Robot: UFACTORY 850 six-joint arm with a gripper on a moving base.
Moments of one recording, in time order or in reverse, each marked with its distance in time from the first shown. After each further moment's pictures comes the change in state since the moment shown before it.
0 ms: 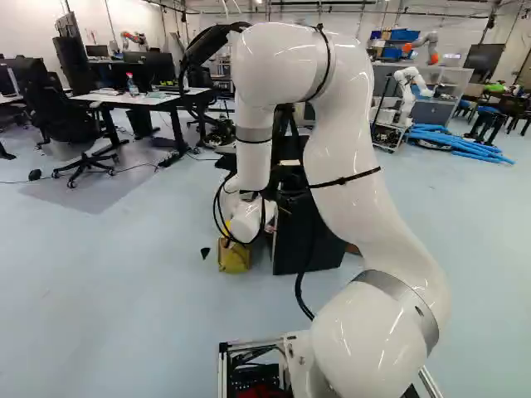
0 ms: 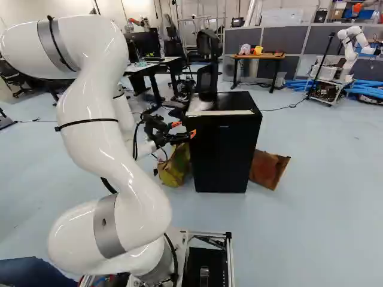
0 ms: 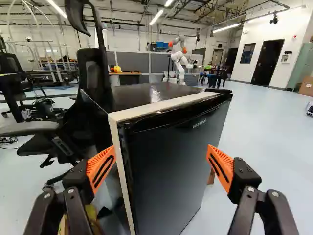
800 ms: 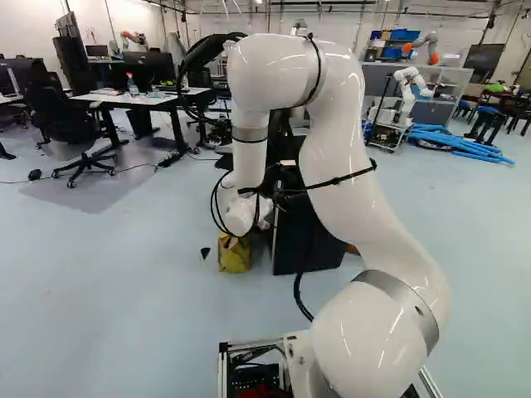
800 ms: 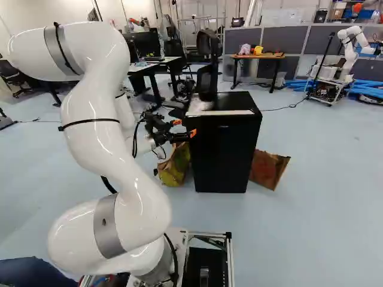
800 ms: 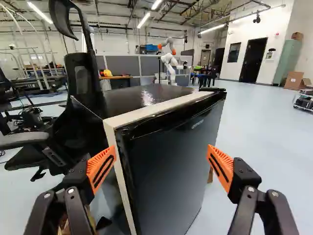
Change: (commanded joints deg) arm -0.1 -2.6 -4.9 4.2 0.0 0.0
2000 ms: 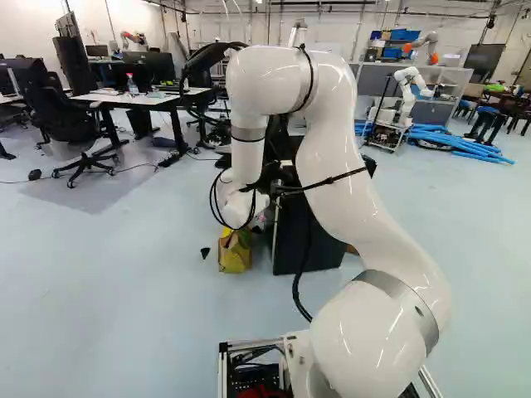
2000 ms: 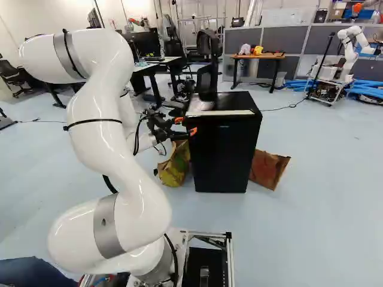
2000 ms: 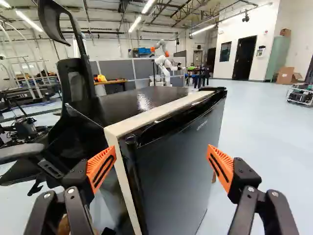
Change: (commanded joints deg) arm -1.1 -2.8 -5.4 1.8 0.0 0.0
